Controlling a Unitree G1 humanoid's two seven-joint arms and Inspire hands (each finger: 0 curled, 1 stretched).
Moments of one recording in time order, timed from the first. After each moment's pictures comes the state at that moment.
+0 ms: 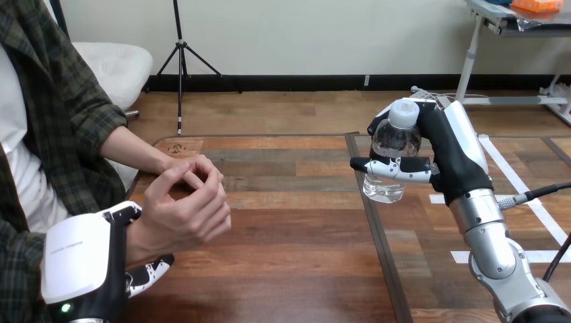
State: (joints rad) left arm 0.15 0.41 -0.16 0.22 0.79 -0.11 0.69; right arm -0.54 -0.35 0.08 0.99 -0.32 -0.78 -0.20
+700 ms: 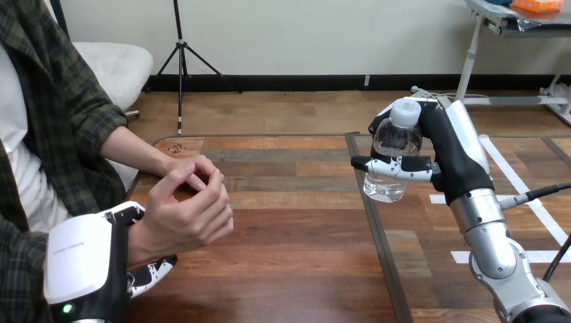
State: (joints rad) left arm 0.15 0.41 -0.16 0.24 0.78 -0.14 0.70; right arm -0.54 -0.35 0.08 0.99 -0.31 -0.78 -0.20
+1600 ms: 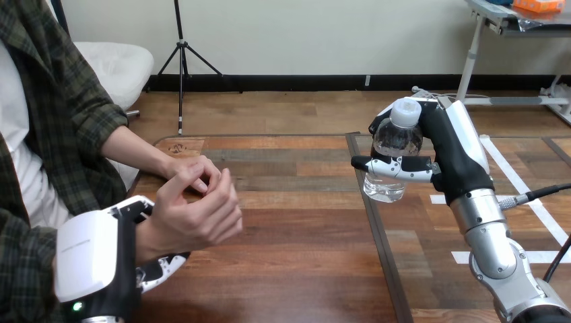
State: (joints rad) left arm 0.16 0.35 -0.16 0.19 0.76 -0.16 0.69; right arm -0.54 -0.35 0.08 0.99 -0.31 -0.78 -0.20
